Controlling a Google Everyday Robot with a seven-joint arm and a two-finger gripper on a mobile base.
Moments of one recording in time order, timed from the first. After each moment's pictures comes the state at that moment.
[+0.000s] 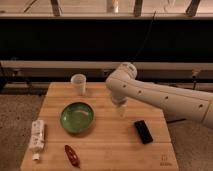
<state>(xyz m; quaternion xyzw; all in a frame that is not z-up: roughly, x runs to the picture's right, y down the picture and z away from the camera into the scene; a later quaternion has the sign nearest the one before) 0.049 0.097 0.767 -0.25 -0.06 -0.15 0.95</state>
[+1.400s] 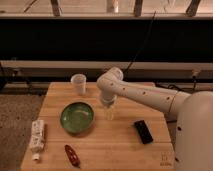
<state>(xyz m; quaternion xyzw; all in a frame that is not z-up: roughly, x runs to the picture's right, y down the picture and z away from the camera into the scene) 0.001 0.129 0.850 -0.31 -0.11 -0.16 0.93</state>
